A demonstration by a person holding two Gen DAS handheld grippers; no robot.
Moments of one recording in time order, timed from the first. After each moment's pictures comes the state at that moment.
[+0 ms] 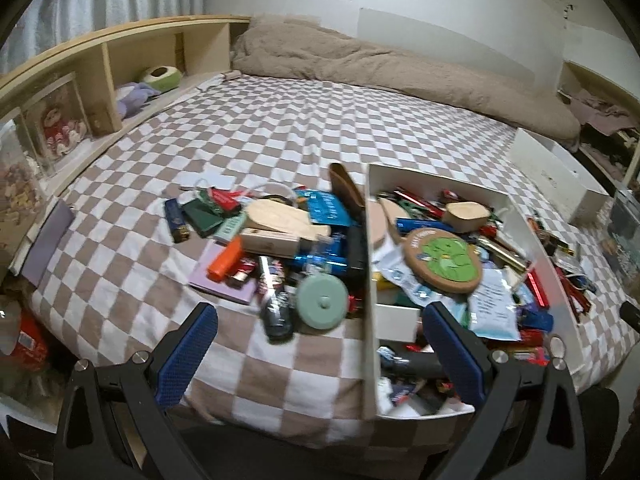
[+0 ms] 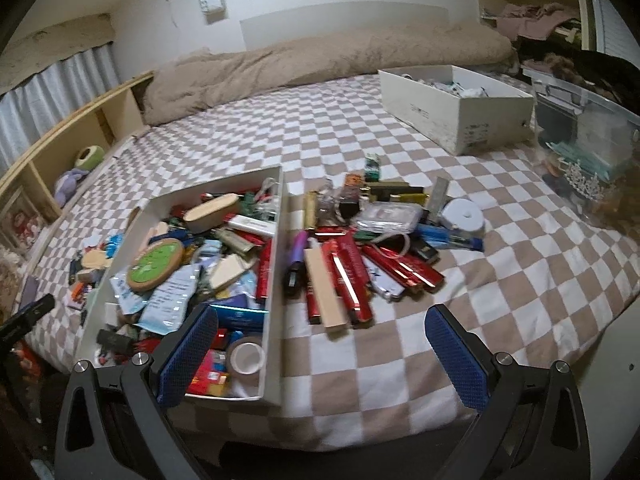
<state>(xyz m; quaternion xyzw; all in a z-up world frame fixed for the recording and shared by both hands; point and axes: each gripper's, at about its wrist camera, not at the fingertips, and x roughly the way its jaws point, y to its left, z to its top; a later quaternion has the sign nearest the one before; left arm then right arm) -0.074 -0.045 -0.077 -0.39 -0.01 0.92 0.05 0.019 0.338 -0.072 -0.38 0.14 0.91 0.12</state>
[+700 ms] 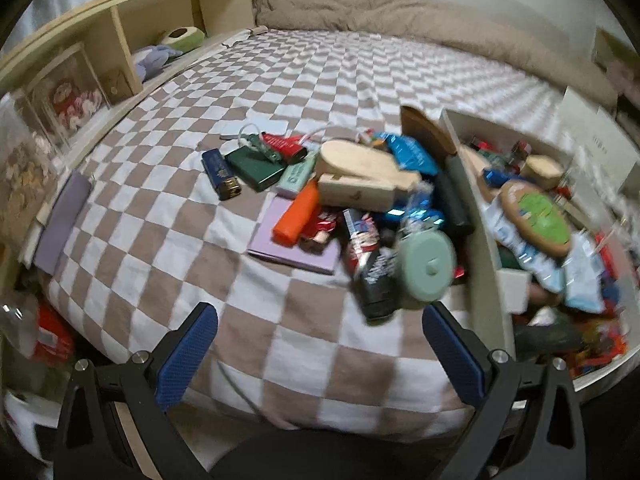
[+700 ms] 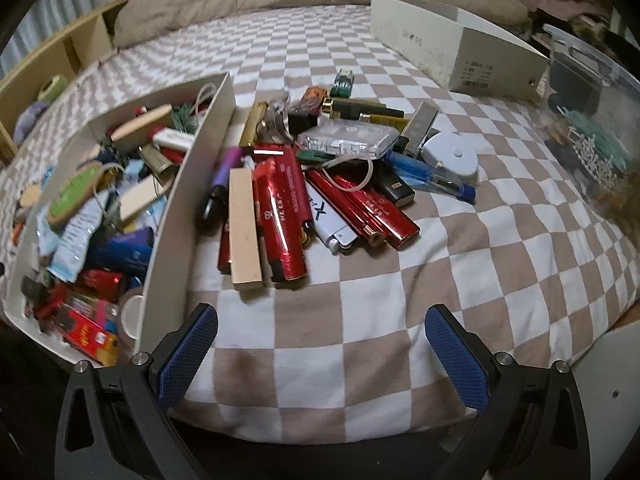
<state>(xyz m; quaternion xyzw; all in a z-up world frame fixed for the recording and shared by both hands) -0.105 -0.086 -0.126 -0.47 0.05 0.88 0.00 -0.011 0.370 -0.133 -0.51 0.08 0.84 0.13</state>
